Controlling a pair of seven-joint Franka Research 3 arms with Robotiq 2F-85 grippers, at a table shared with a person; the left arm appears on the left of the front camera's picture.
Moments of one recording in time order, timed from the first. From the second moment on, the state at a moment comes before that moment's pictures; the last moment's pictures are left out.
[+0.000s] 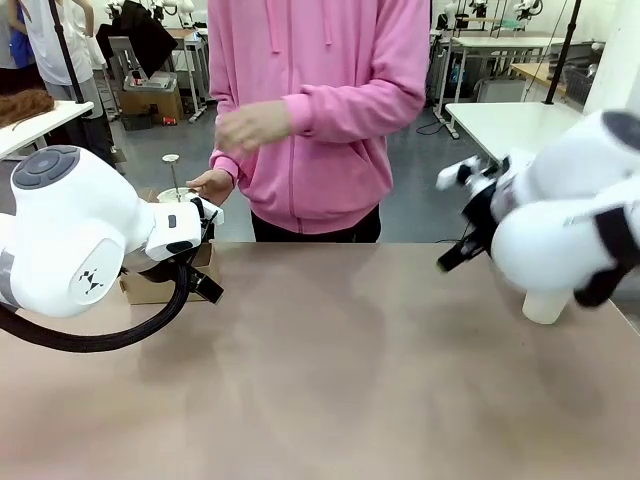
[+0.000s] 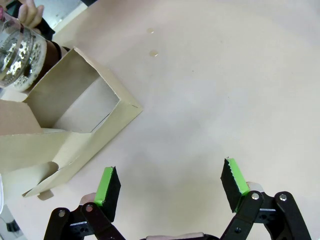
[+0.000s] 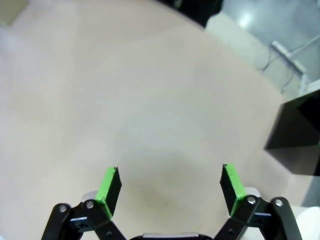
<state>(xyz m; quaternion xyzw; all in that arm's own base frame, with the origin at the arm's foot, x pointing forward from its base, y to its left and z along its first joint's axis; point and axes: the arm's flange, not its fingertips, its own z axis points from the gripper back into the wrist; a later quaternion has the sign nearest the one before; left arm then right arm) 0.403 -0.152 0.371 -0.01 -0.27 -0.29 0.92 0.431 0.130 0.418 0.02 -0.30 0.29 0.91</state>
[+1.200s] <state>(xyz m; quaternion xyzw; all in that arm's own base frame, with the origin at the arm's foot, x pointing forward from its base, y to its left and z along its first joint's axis) 0.404 -0.152 0.370 -0.01 -0.27 -0.29 0.92 0.433 -0.203 0.404 0.27 -0.52 0.29 0.75</state>
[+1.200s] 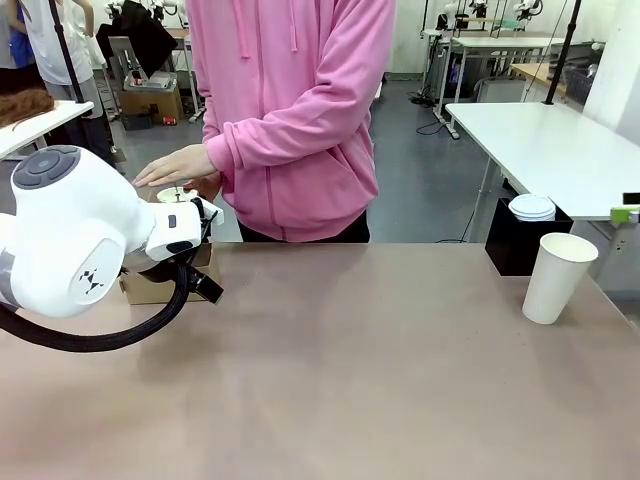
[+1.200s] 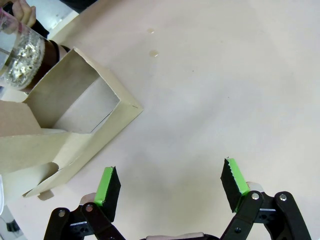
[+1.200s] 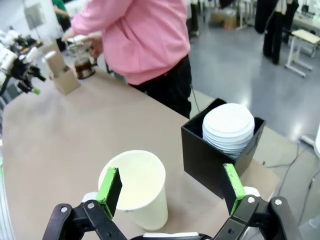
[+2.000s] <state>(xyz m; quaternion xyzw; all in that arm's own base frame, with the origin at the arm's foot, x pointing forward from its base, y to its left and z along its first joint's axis) 0.404 -0.152 0.370 -0.01 -0.27 -0.29 0.92 0.437 -0.224 0.372 0.29 -0.52 0.29 0.75</state>
